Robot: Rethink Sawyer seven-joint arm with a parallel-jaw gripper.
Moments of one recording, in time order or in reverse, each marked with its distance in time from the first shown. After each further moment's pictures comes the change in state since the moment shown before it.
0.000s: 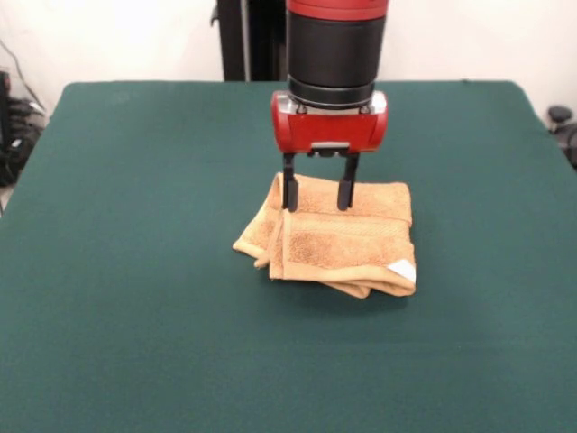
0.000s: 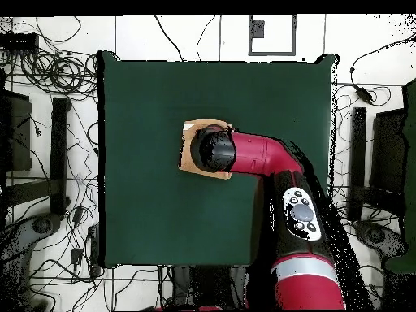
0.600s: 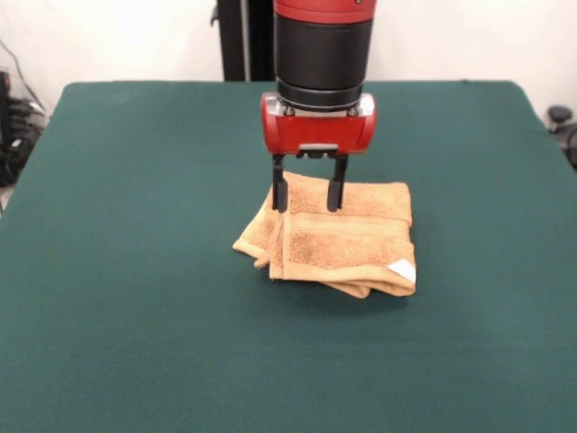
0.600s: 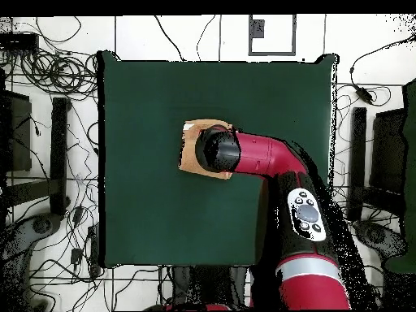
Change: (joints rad) arm -0.014 0.004 0.000 0.000 0.000 0.000 0.000
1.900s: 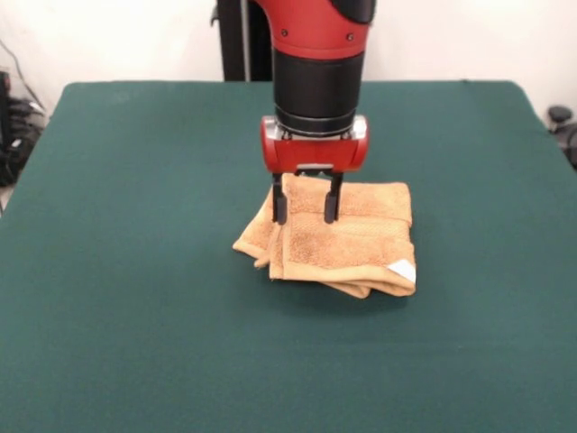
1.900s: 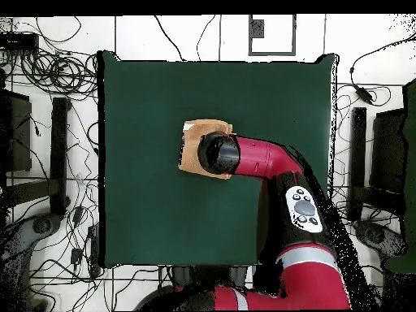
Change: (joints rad) arm -0.010 0.060 0.000 -0.001 -0.001 -0.013 0.000
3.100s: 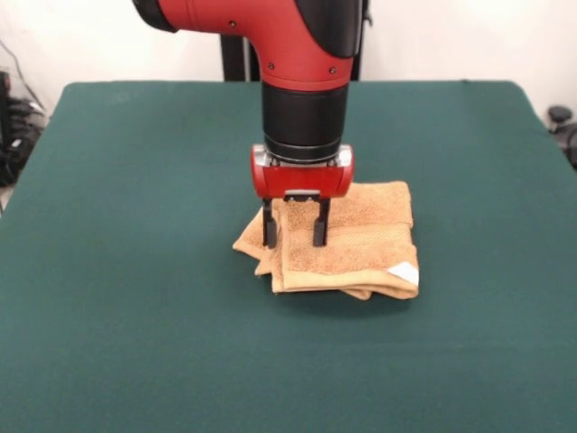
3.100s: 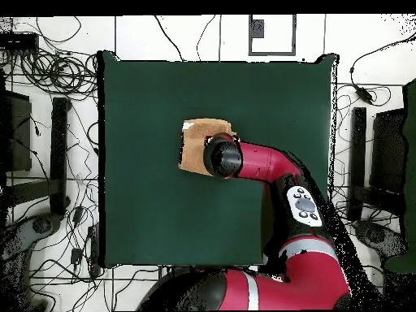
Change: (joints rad) arm -0.021 0.062 0.000 0.000 0.000 -0.118 0.000
